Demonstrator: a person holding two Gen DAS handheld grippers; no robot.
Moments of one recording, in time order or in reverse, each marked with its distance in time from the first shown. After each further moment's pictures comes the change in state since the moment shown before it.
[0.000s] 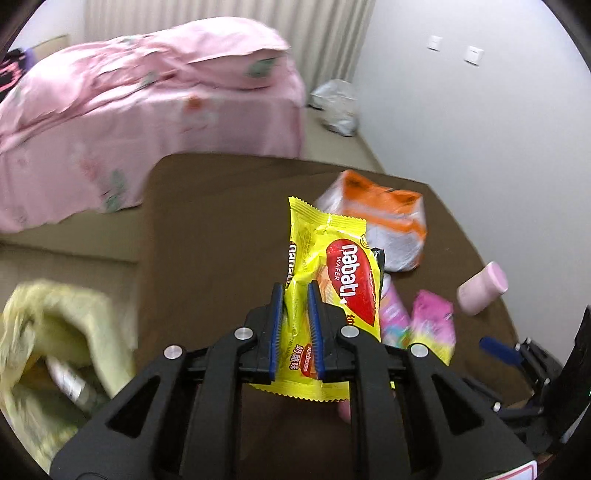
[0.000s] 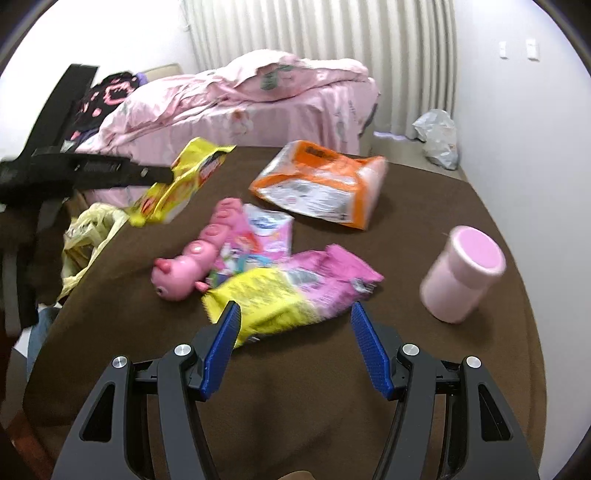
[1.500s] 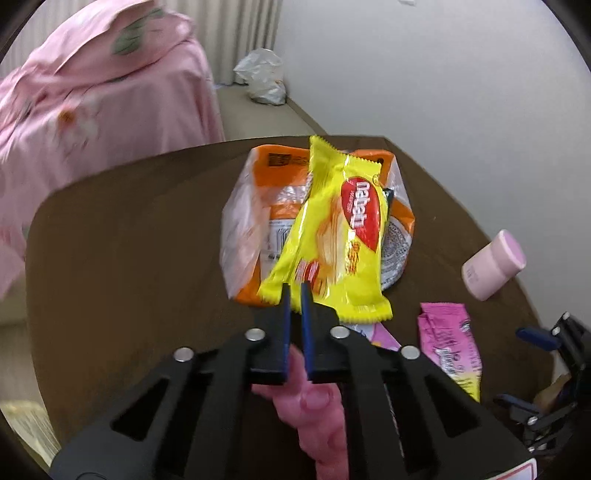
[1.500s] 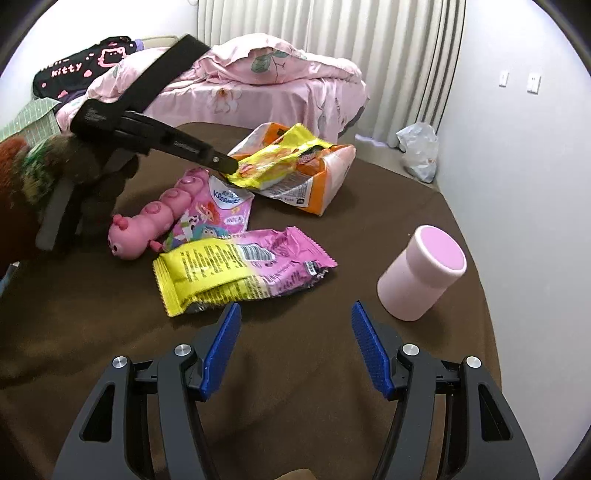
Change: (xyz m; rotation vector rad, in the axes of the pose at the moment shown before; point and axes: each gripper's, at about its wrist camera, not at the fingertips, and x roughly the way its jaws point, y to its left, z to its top) left arm 0.110 -0.035 0.034 0.254 0.102 -0.195; right arm -0.004 -0.016 -0.014 -0.105 0.027 -0.158
